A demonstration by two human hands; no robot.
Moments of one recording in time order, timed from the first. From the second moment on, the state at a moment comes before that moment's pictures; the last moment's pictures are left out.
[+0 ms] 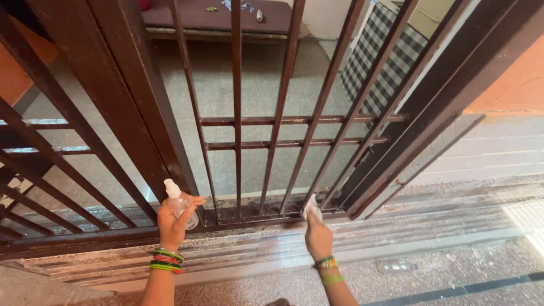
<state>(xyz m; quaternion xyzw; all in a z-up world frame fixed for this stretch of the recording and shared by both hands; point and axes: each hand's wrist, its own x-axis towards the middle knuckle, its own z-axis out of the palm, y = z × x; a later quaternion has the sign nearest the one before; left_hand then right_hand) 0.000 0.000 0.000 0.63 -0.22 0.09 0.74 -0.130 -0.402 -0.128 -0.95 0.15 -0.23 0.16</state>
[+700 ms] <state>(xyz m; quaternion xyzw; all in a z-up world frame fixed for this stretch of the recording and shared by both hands) 0.005 0.004 -0.004 0.59 -0.26 0.07 0.76 -0.132 -0.331 -0.077 -0.97 0.10 -0.15 0.13</state>
